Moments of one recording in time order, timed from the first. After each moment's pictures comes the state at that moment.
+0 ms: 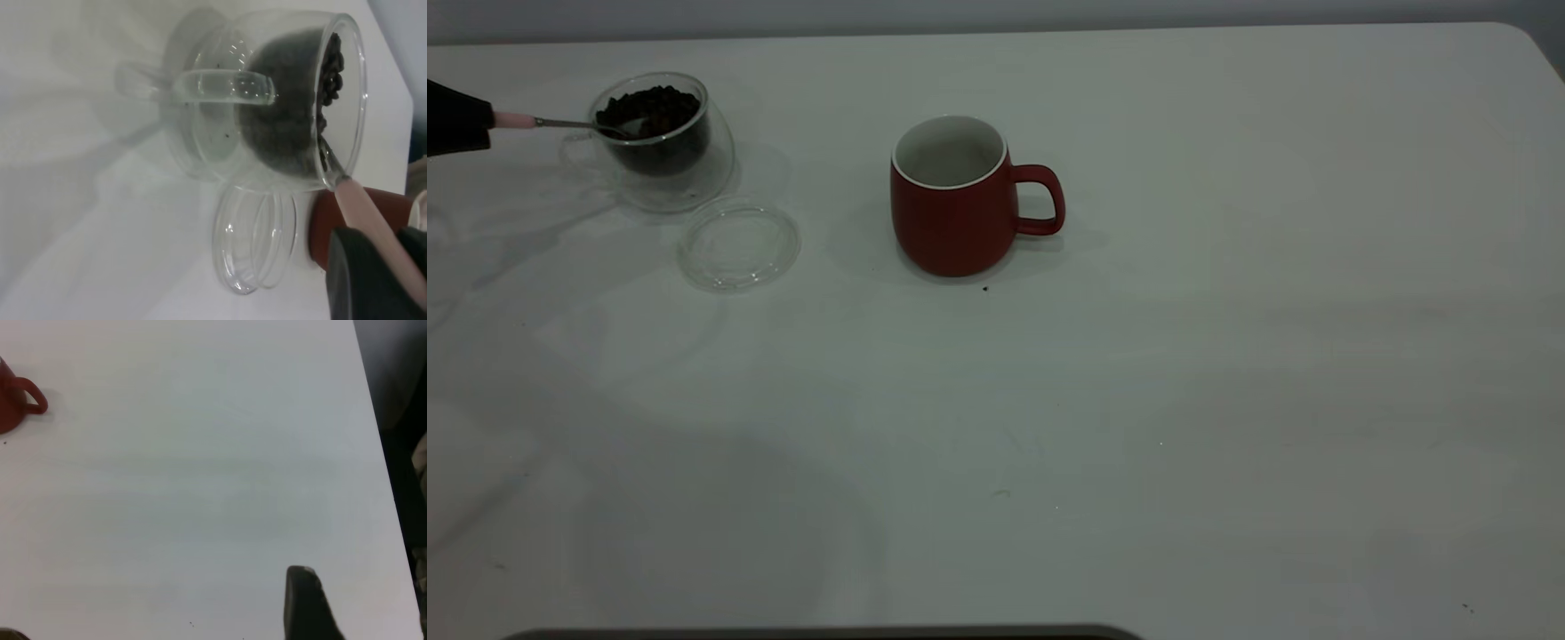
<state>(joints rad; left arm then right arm) 0.52 2.41 -1.38 -1.31 0.96 1.07 0.05 0.03 -0.47 -0.02 1.13 0.03</state>
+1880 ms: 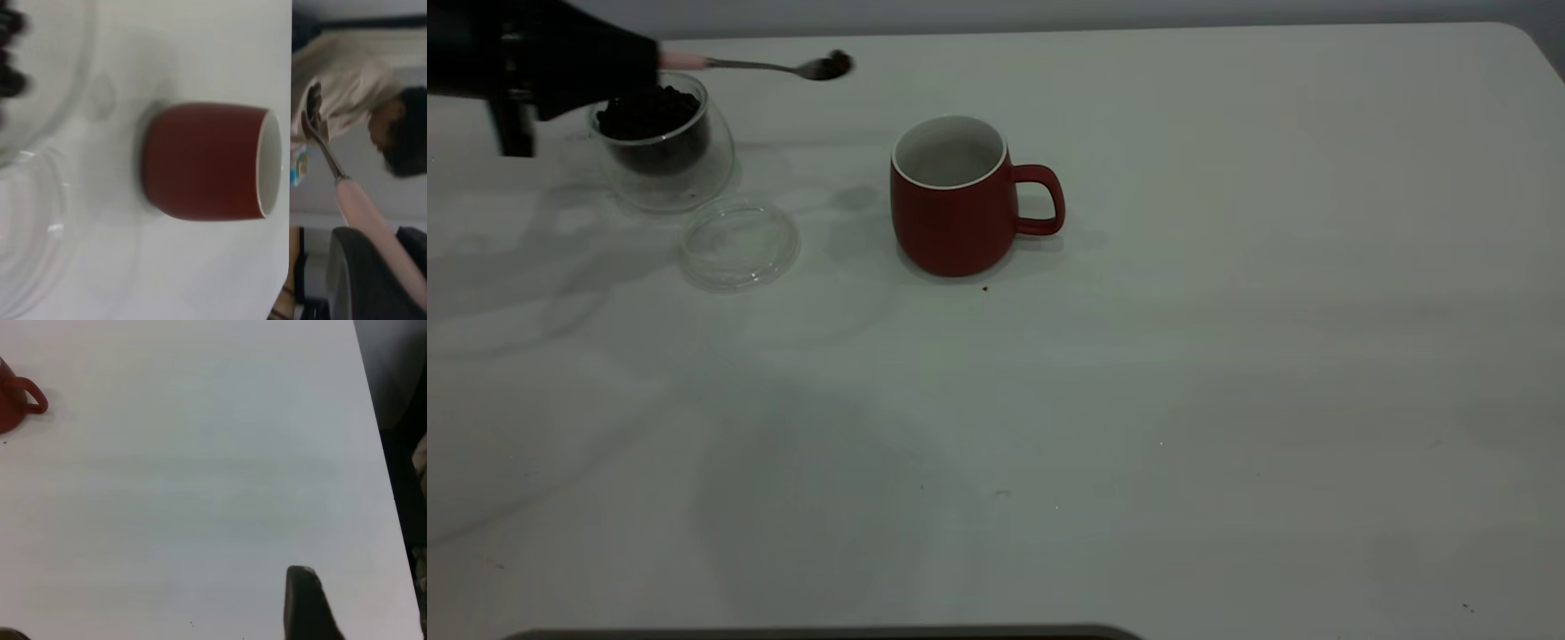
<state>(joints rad) 0.26 2.41 -1.38 -1.40 1.14 1.07 0.05 0.03 -0.47 -0.02 1.13 0.03</state>
